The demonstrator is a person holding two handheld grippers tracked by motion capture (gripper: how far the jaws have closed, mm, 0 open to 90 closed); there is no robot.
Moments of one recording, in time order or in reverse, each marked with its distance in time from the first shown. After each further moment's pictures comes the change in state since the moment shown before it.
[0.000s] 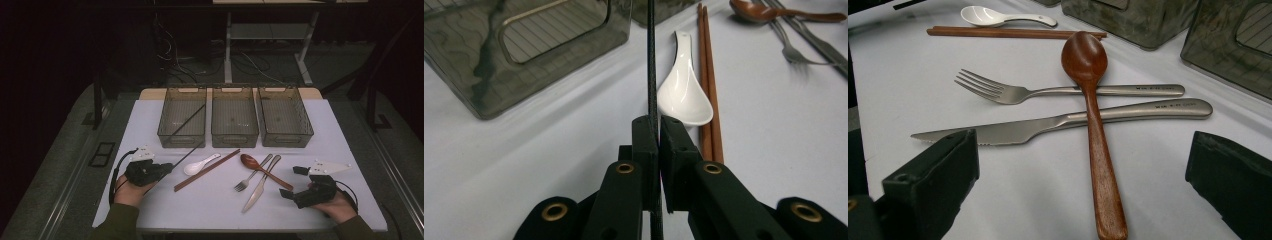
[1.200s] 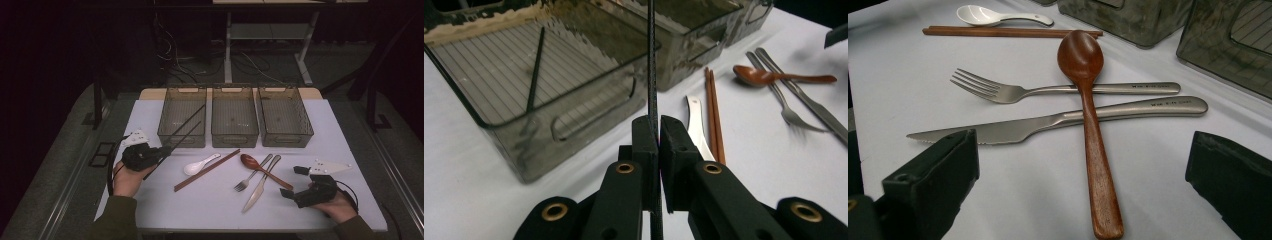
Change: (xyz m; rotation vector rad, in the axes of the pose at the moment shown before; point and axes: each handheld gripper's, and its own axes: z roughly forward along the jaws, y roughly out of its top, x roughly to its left) left arm 0.018 0.038 -0.009 -0.115 0.018 -0.017; right arm -0.001 -0.001 -0.001 0.002 -0.008 0.002
